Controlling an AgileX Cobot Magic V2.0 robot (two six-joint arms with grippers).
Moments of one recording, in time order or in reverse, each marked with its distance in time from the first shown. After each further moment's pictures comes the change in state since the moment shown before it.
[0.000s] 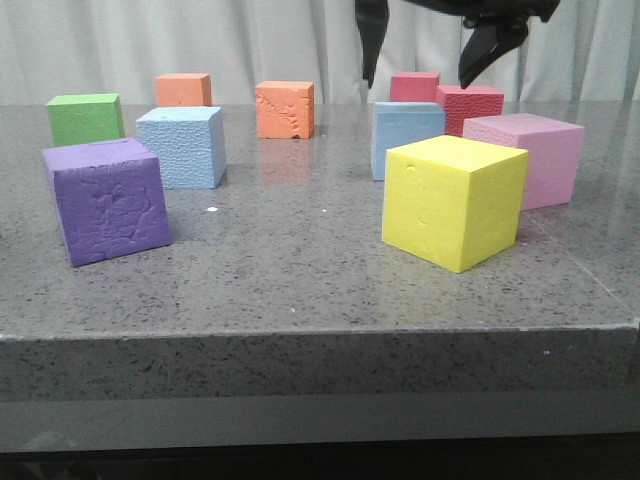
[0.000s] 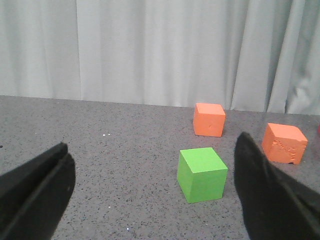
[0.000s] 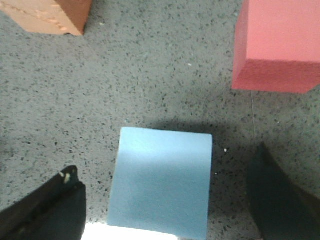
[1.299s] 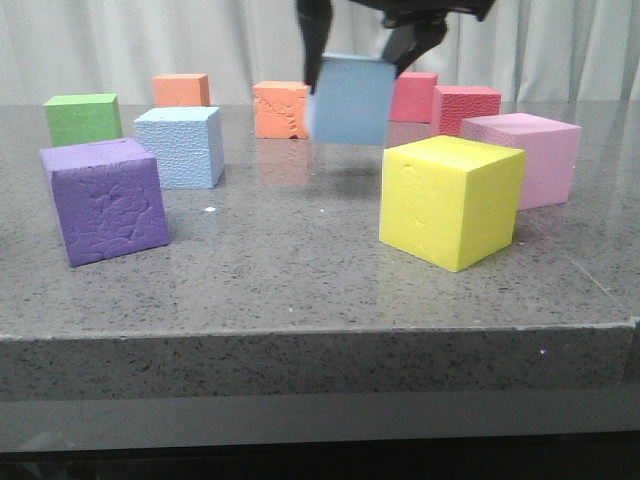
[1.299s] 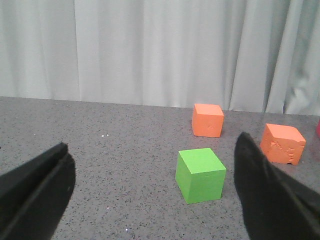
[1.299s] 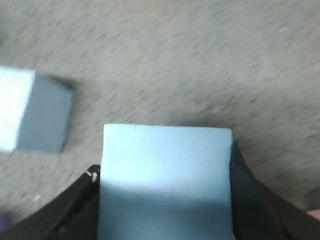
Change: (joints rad) left arm 0.000 0.000 0.000 0.000 -0.003 0.000; right arm 0.180 -0.020 -0.002 0.008 0.037 0.012
